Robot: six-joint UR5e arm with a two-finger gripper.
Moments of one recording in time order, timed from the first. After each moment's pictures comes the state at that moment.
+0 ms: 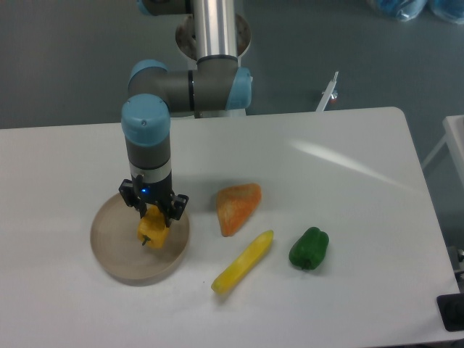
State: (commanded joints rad) arm 1.89 -2.00 -1.62 -0.93 1.49 0.35
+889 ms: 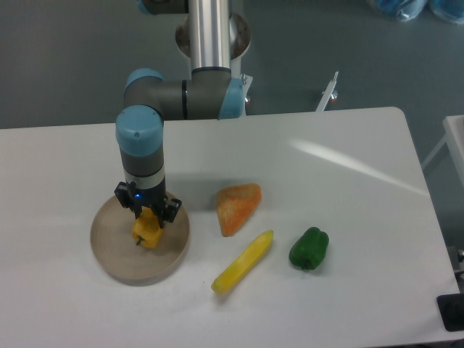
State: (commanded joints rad) arm 1.88 -2.03 -1.62 -0.92 1.49 0.36
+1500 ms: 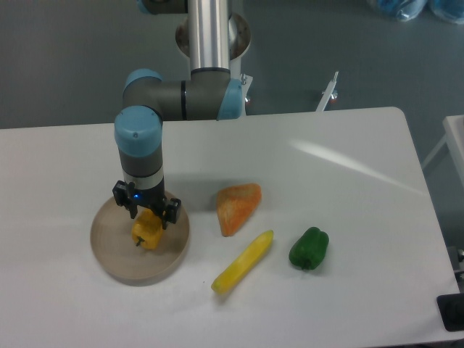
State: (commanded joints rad) arm 1.88 -2.01 -1.61 -0.92 1.49 0.37
